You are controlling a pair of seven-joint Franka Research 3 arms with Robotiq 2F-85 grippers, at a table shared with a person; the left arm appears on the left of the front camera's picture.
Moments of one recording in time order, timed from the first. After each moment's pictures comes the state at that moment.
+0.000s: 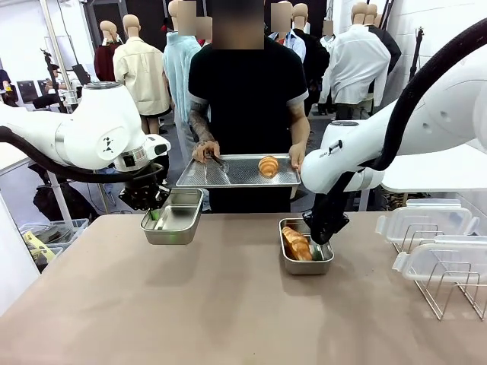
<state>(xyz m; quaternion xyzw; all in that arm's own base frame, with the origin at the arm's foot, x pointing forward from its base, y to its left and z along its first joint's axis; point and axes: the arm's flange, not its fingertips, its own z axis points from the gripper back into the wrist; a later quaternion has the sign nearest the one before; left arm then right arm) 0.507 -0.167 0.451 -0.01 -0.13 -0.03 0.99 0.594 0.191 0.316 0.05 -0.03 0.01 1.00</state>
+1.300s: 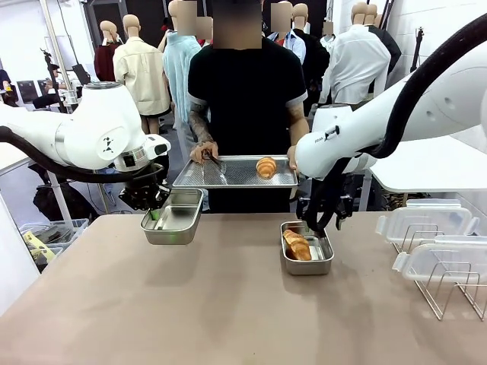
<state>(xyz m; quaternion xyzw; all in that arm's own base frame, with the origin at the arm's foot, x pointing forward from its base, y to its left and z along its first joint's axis) 0.507 -0.167 0.451 -0.01 -0.13 -0.03 0.99 0.582 0.206 0.368 0.00 -0.02 0.02 1.00</state>
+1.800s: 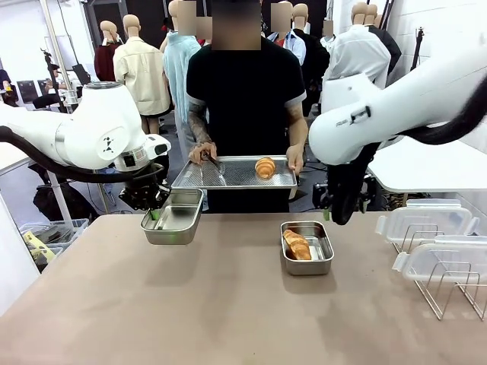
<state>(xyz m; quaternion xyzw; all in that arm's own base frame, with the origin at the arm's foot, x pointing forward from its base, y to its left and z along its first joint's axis) 0.507 -0.167 0.451 -0.01 -0.13 -0.03 0.99 0.507 0.183 0.443 -0.06 -0.06 0.06 0.99</state>
